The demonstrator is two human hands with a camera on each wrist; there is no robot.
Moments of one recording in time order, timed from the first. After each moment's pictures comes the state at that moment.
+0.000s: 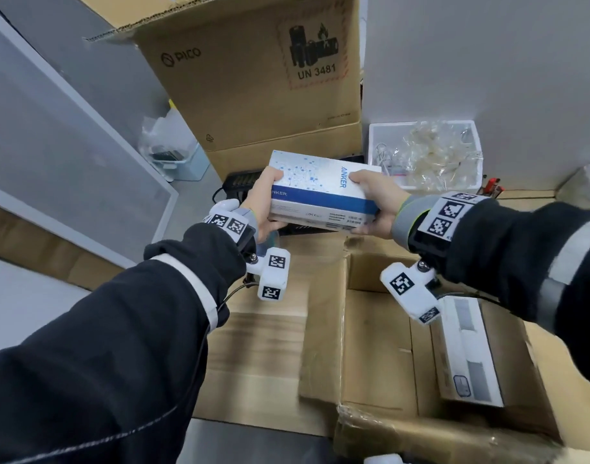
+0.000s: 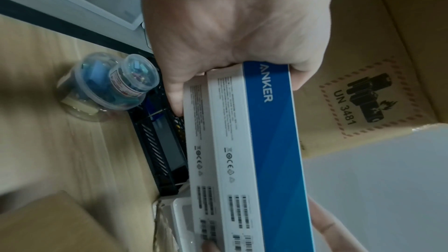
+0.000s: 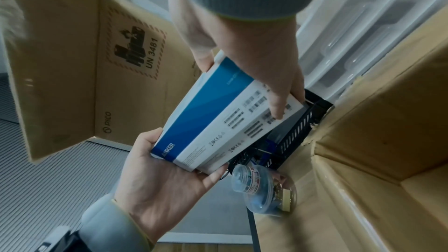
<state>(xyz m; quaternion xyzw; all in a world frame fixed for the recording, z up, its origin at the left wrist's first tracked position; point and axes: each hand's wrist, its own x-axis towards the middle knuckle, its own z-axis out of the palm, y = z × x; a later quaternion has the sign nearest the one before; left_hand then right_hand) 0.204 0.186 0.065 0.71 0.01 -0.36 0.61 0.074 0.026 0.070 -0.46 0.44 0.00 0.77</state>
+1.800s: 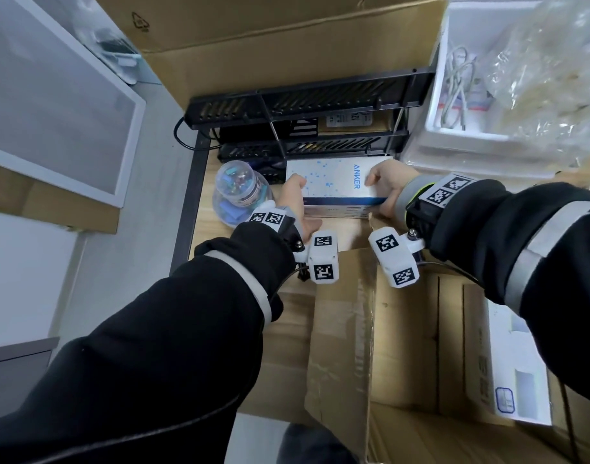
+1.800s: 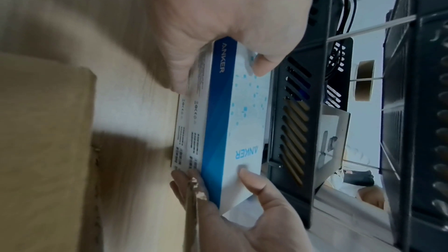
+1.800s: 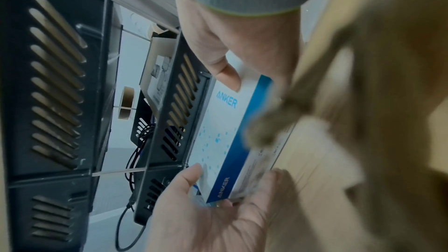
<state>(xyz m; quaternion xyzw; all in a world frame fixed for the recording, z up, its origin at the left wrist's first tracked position) 0.235 0.135 -0.102 0.64 0.27 -0.44 0.56 0.163 -0.020 -0.099 -0.43 0.60 0.13 0.66</state>
